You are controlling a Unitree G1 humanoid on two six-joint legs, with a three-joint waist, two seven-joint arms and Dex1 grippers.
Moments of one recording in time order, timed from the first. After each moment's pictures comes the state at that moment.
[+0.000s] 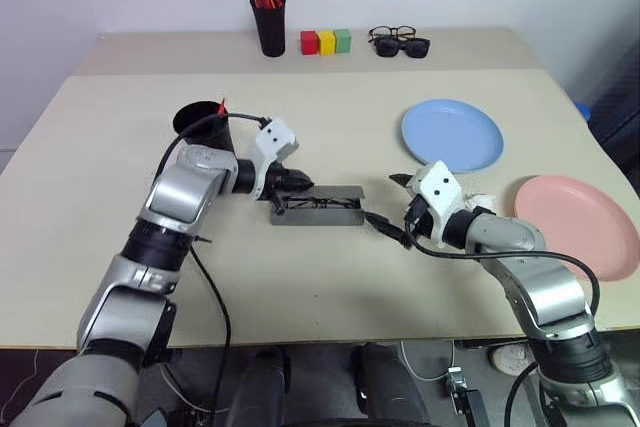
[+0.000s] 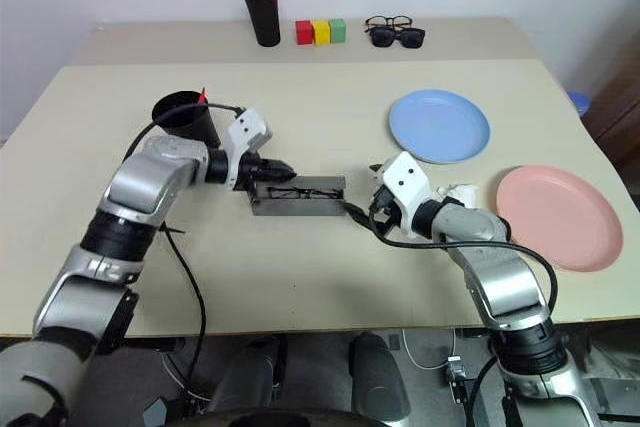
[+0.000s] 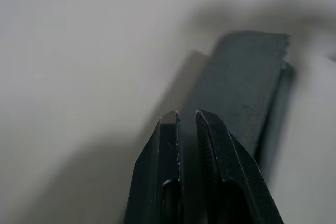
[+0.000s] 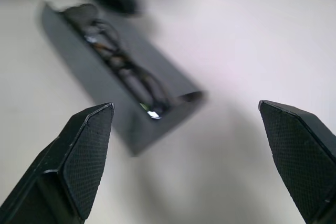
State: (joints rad) left arm -0.70 0.53 -0.22 0.00 -0.19 0.80 -1.01; right arm -0.31 -0.55 0.07 -0.33 0.19 0.60 0.60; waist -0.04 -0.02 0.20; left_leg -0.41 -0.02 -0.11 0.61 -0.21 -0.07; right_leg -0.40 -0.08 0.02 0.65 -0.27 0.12
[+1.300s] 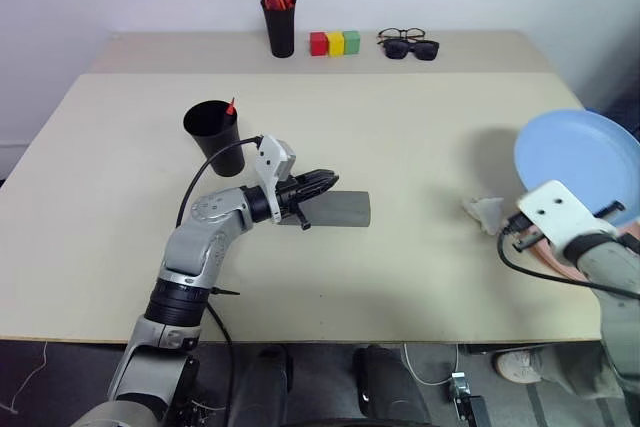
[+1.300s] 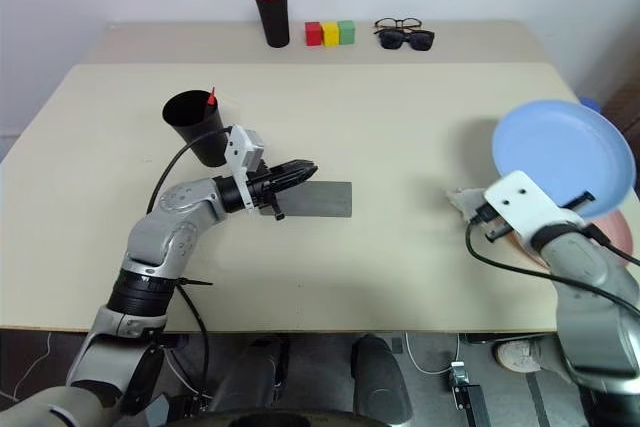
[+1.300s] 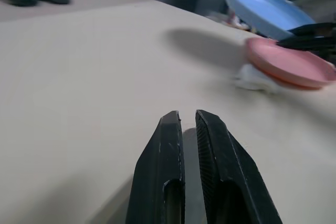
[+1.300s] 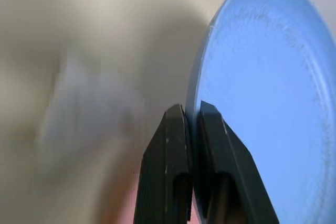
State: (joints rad) left arm -0.51 0.28 -0.11 0.02 -0.37 0.44 -0.82; right arm 0.14 -0.76 -0.32 -0.54 -0.22 0.63 0.47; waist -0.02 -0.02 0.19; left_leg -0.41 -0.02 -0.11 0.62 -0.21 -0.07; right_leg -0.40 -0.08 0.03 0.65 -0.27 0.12
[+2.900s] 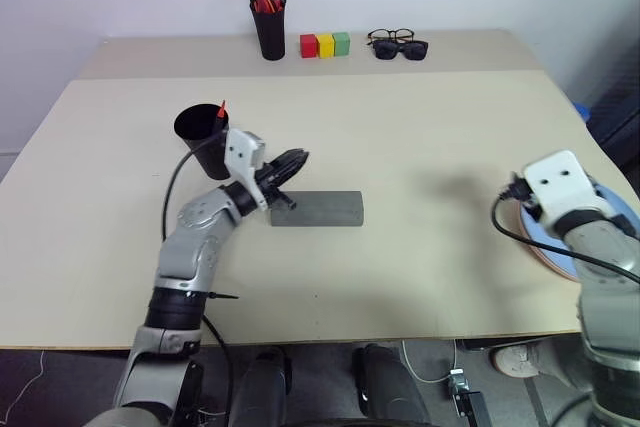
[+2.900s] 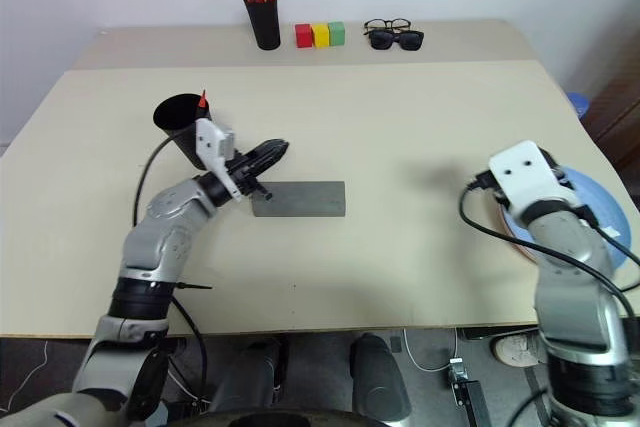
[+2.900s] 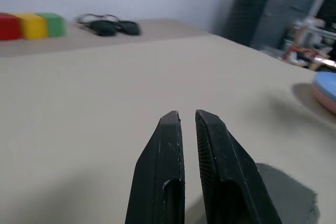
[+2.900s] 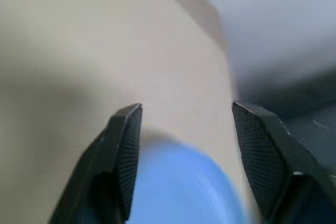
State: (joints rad) left arm -0.40 0.27 0.06 -0.02 -0.39 0.33 -0.62; right arm -0.13 -0.56 -0.26 -0.44 -0.15 0.60 0.37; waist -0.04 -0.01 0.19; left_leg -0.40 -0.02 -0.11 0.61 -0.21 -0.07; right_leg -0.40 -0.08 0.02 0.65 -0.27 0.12
